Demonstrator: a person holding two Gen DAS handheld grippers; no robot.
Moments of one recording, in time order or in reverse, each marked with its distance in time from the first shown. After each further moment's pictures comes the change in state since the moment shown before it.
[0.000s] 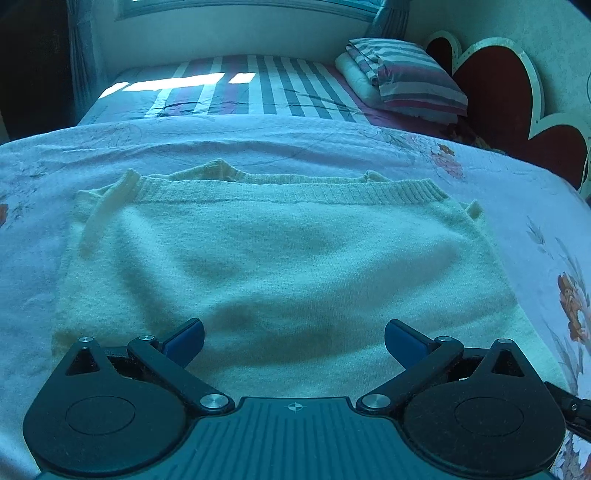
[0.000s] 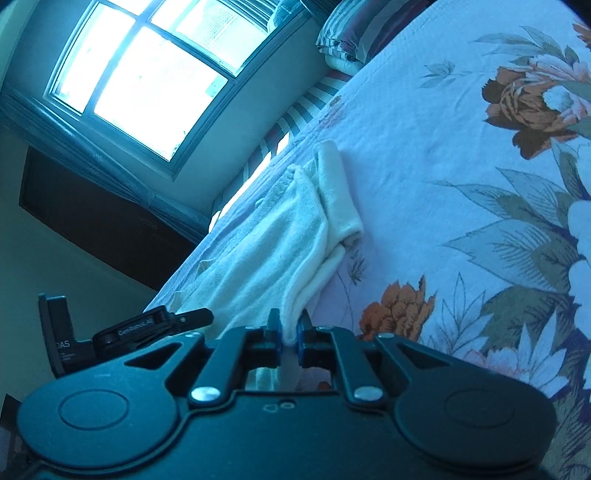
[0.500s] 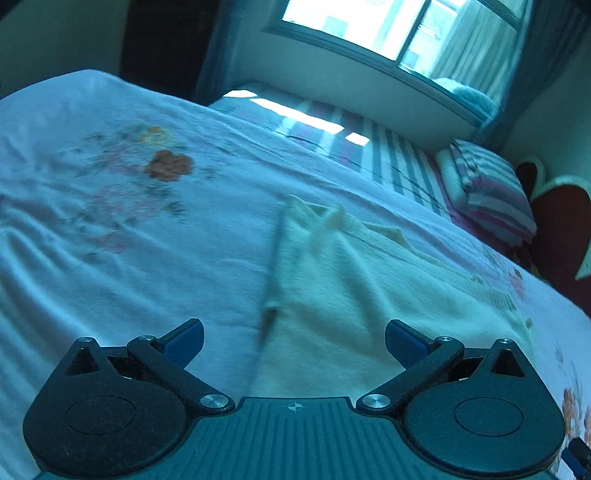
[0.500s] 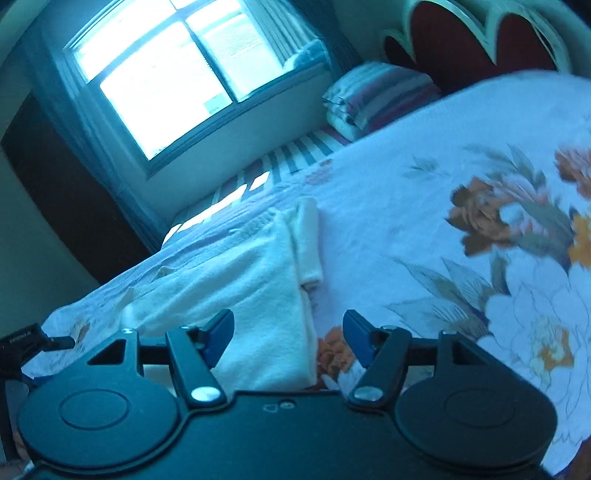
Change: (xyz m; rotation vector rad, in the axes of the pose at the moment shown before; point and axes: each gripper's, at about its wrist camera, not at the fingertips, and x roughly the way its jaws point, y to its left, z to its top) left arm -0.084 0.144 -0.059 -0.424 -0.193 0.137; right arm -0.036 0.044 -0.018 -0.351 -0.145 -0.189
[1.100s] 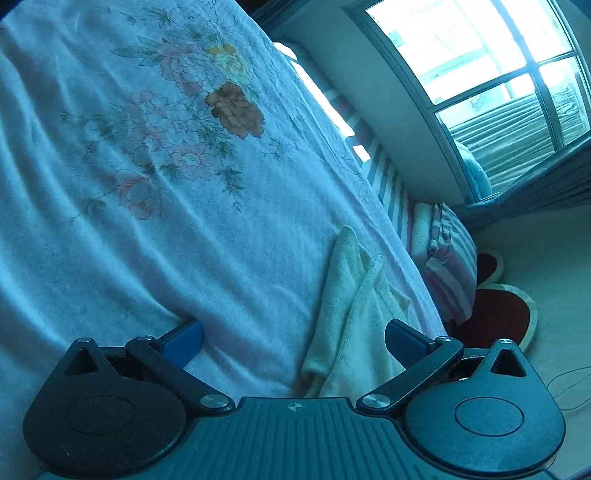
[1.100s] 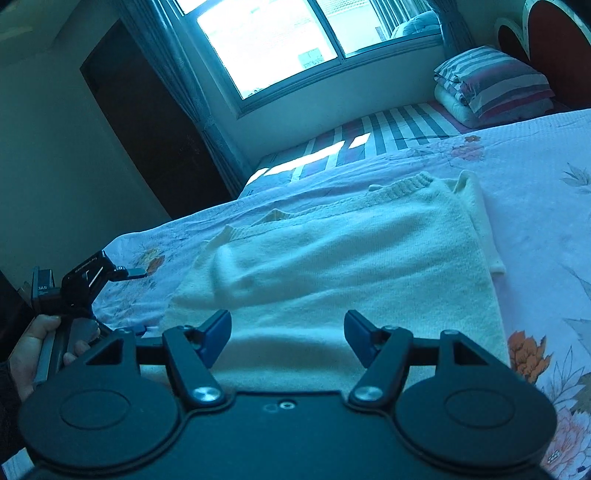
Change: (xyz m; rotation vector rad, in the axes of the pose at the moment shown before) left arm 0.091 0.103 0.027 -0.438 0.131 -0.311; right arm 0.043 0.087 -0.008 -0.159 0.153 0.217
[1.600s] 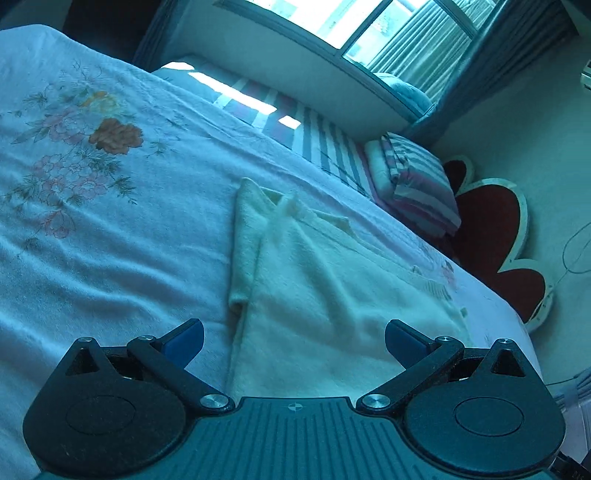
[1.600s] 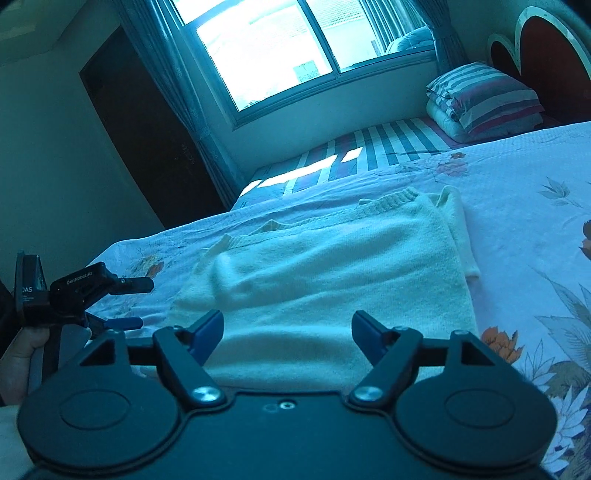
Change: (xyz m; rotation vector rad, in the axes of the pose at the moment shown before) left arm -0.020 -0.083 -0.062 0.446 0.034 -0.011; right arm -0.030 0.009 -0.009 -0.014 -0.043 -0.039
